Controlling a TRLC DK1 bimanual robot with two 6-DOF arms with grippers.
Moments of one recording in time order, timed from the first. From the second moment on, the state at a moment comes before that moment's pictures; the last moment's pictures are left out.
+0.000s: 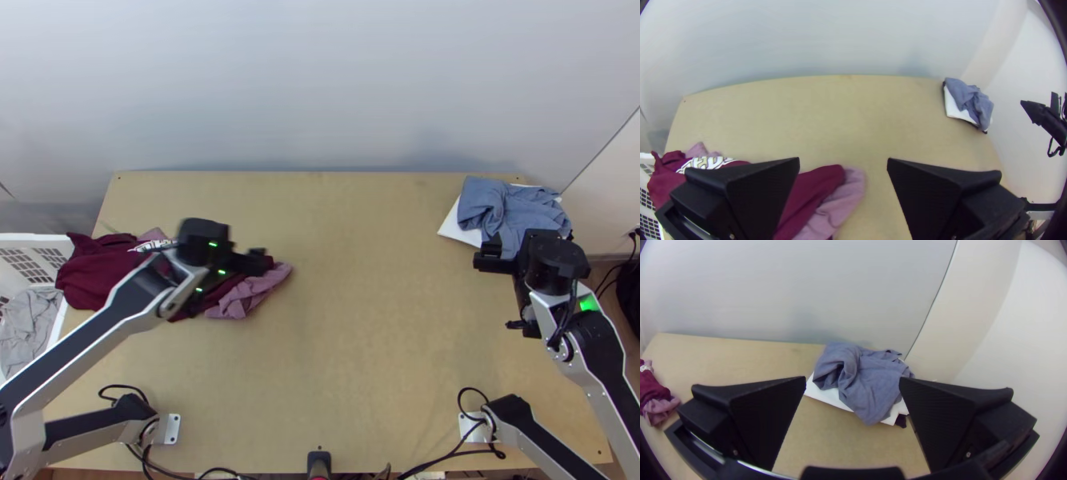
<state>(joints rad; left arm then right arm) -0.53 1.25 1.05 -0.43 -0.11 -0.33 0.33 0.87 0.96 -0.56 0.57 0.04</state>
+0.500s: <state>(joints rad) 0.00 1.14 0.87 -0.54 0.01 -0.19 0.33 0.85 0.94 -0.55 0.57 0.05</state>
